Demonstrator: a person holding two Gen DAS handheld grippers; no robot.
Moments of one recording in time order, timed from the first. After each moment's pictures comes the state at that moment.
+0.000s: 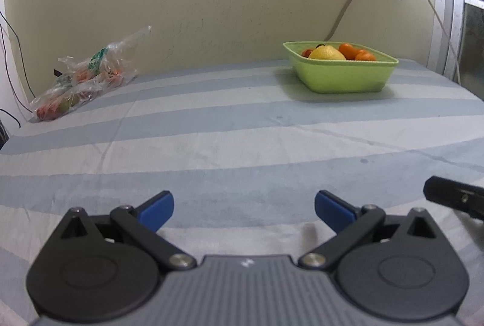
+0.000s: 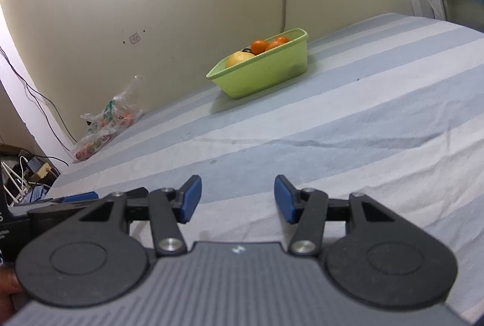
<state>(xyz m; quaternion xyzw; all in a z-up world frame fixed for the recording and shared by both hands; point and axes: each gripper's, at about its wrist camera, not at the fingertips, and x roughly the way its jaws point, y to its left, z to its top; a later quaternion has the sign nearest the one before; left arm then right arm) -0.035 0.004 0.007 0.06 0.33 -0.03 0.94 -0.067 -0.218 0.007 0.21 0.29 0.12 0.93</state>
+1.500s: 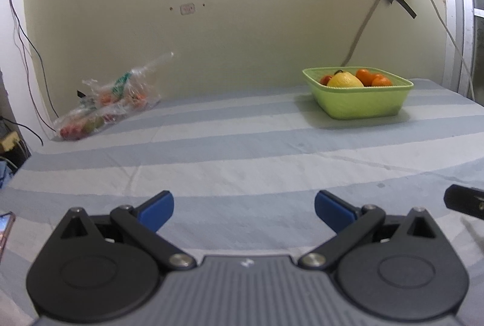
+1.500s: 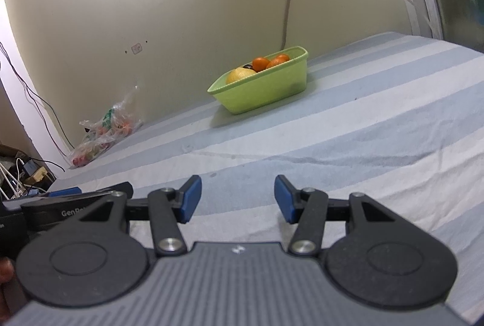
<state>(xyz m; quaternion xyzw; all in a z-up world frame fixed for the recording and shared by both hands) -0.042 0.008 0.022 0.07 0.28 0.01 0.96 -0.070 -0.218 0.015 0.19 0.26 0.11 0.94</state>
